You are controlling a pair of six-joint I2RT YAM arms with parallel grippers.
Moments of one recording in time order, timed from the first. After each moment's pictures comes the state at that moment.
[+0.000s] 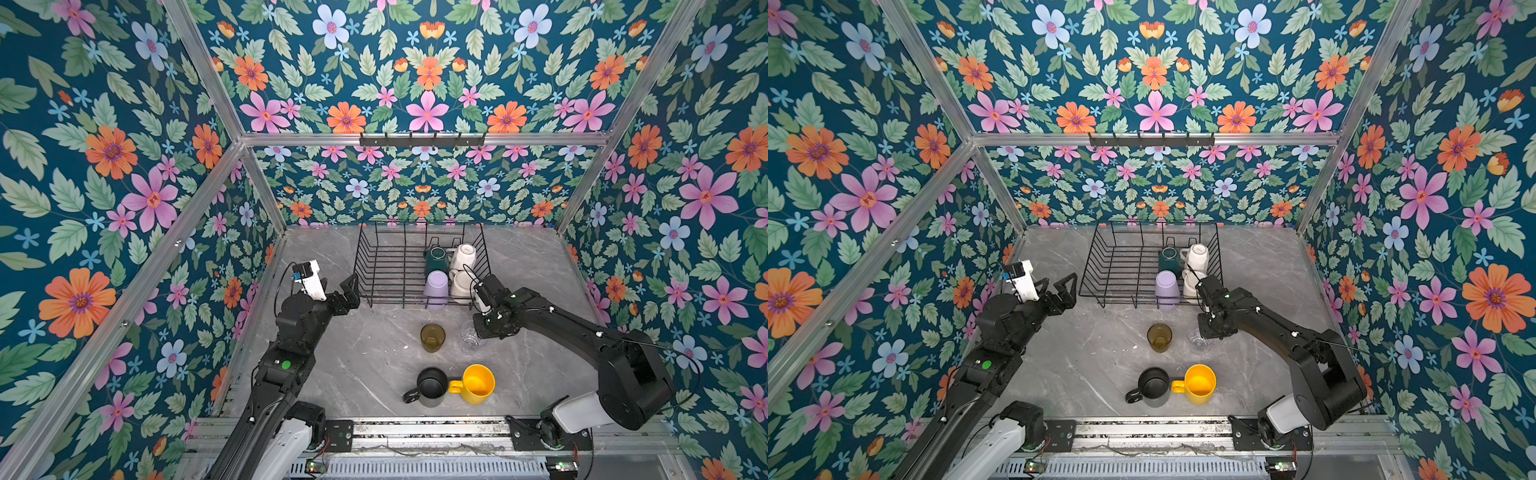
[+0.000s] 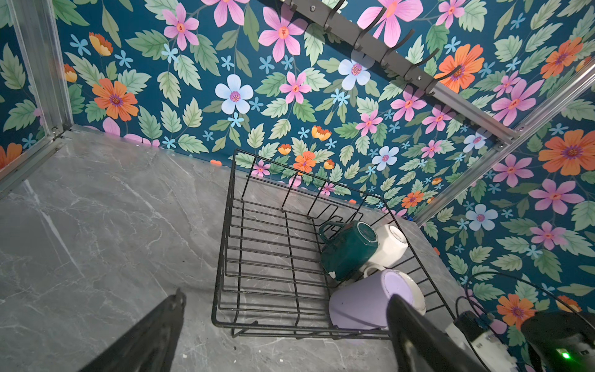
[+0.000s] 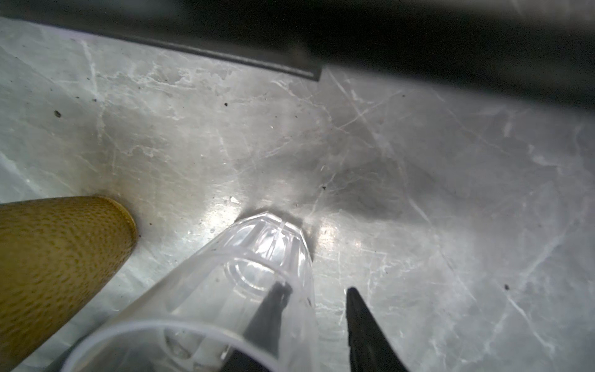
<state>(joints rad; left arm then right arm) -0.33 0.68 0.65 -0.13 -0.03 -0.45 0.50 1.48 0.95 -0.79 0.01 0.36</state>
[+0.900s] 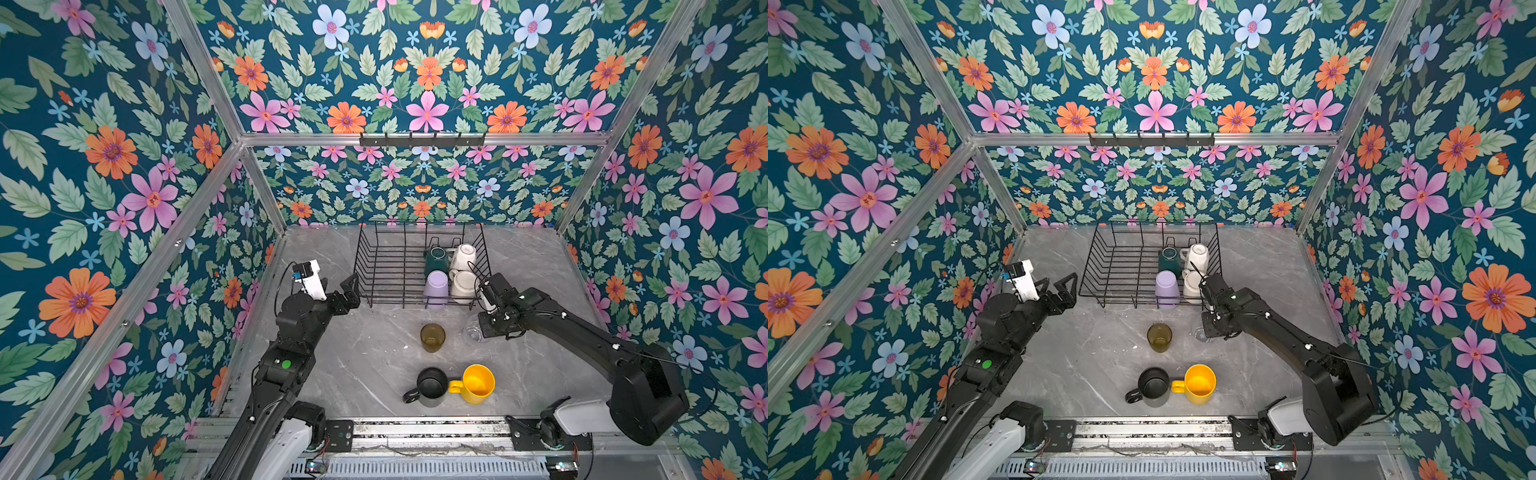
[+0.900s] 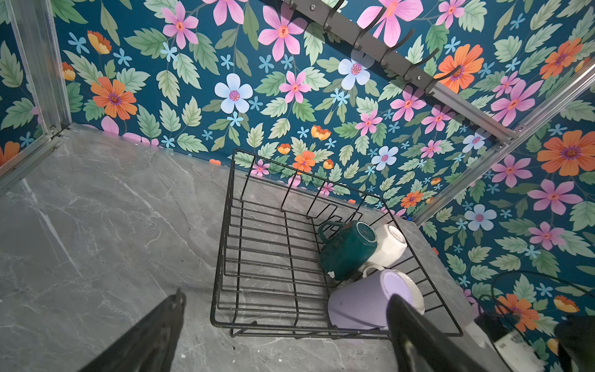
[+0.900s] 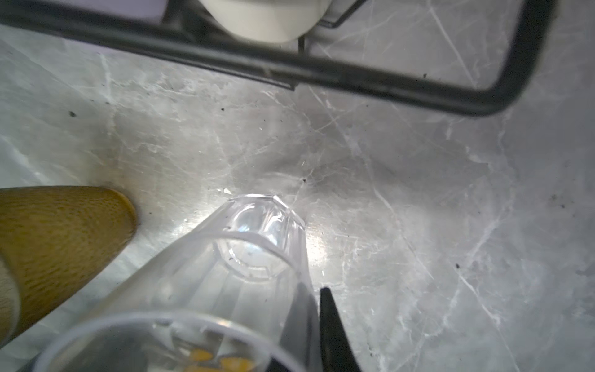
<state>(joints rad) -0.33 0.68 0.65 -0.13 -0.03 -0.45 0.50 1.37 0.97 -0.86 0.07 0.34</state>
